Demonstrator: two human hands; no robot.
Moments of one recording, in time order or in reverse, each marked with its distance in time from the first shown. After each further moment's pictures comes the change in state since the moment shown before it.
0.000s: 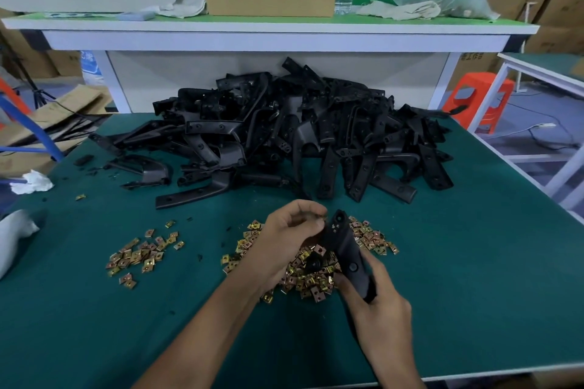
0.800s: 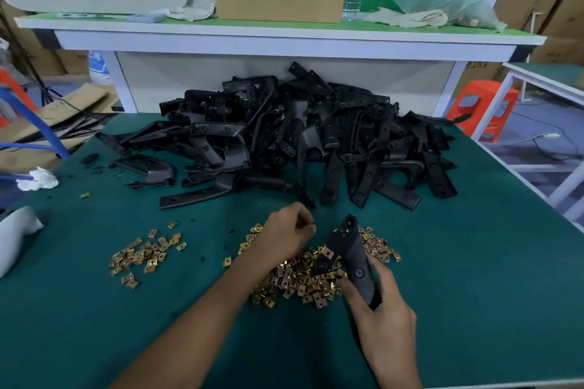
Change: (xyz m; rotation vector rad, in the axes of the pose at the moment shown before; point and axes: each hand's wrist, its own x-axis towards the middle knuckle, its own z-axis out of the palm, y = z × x) left_hand 0.049 -0.025 -0.027 0.905 0.086 0.060; right_hand 0.002 0.006 0.000 0.043 0.023 0.057
